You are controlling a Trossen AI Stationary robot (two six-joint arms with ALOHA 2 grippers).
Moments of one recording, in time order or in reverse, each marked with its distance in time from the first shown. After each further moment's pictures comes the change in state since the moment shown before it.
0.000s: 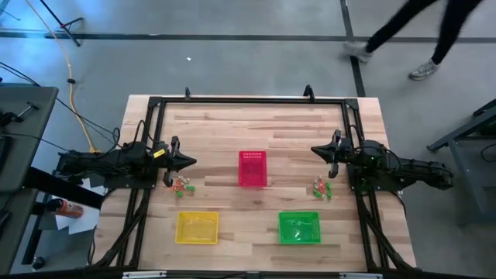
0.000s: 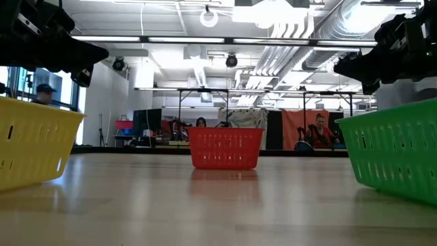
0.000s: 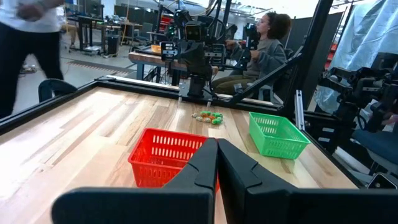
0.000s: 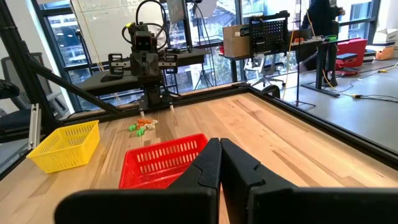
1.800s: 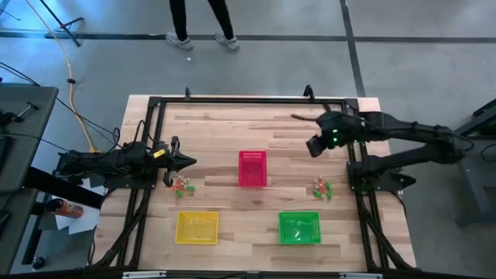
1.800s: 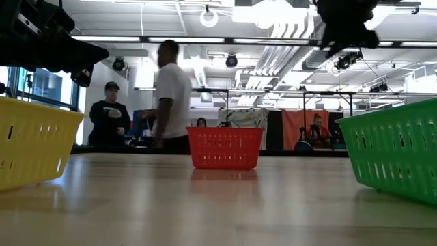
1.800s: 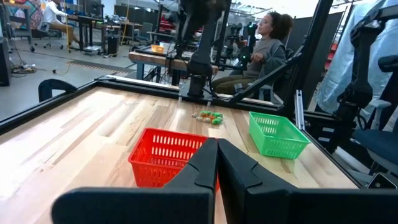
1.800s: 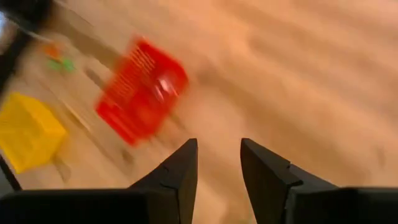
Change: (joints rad) left arm 0.000 0.001 0.000 0.000 0.000 0.000; right arm 0.000 1.012 1.074 -1.044 0.015 0.720
